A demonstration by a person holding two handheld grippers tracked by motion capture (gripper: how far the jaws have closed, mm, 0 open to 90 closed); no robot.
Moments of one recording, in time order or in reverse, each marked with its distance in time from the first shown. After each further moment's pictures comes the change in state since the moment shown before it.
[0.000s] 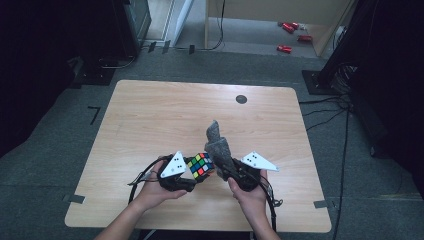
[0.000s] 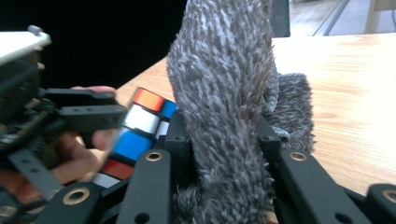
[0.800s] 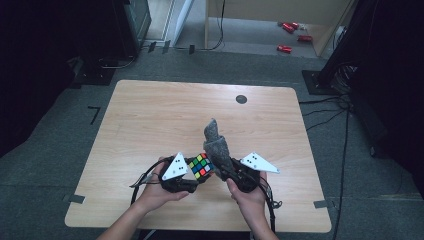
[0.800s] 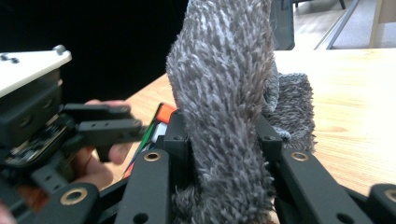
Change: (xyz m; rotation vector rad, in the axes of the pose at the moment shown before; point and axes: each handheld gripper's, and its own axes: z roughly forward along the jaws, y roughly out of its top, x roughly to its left) left arm -0.009 0.005 -0.003 -0.048 0.002 0.002; right arm 0.006 0.006 -0.005 -0.044 0.012 0.005
